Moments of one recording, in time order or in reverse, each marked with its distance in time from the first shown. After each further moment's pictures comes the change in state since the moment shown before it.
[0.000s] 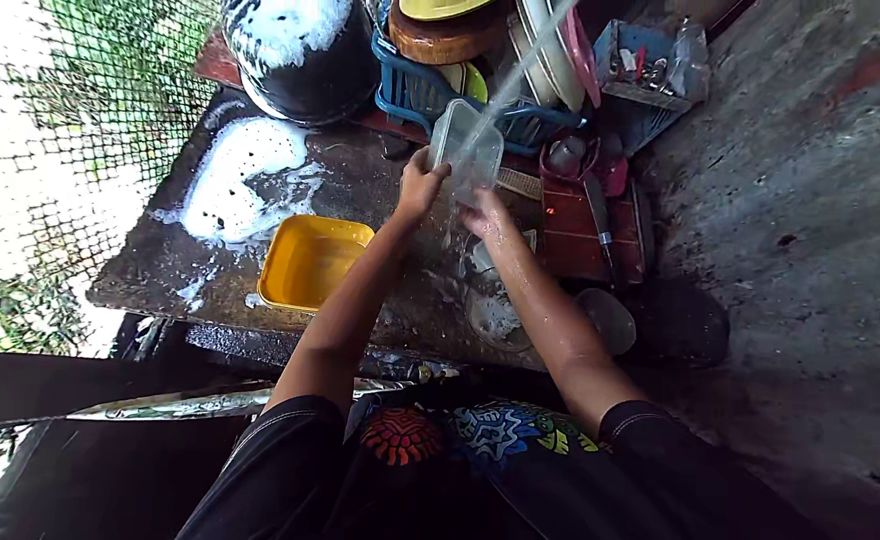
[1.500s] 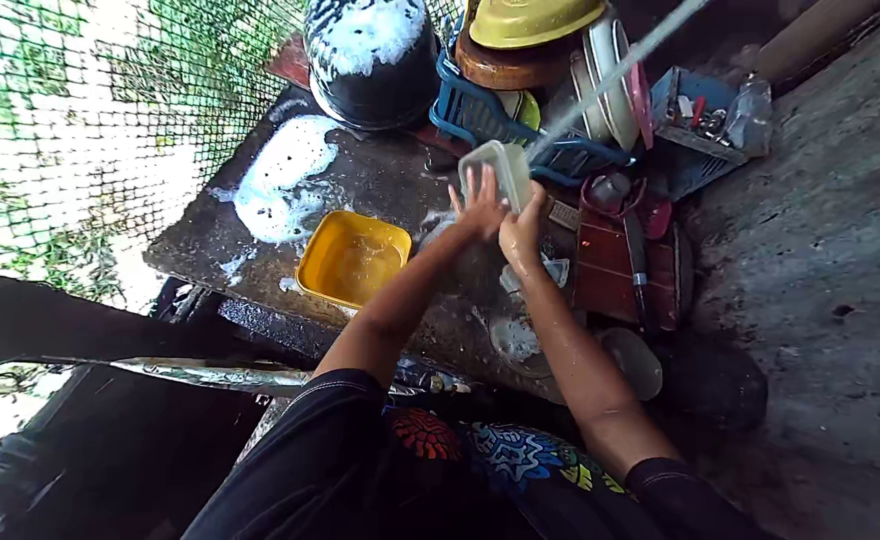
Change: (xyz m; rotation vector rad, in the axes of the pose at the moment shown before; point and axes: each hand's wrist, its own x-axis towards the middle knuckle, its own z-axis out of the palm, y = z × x) left_hand -0.011 -0.001 0.028 0.798 -0.232 0.119; right_hand -0.060 -0.006 0.015 -1.093 0.056 -0.805
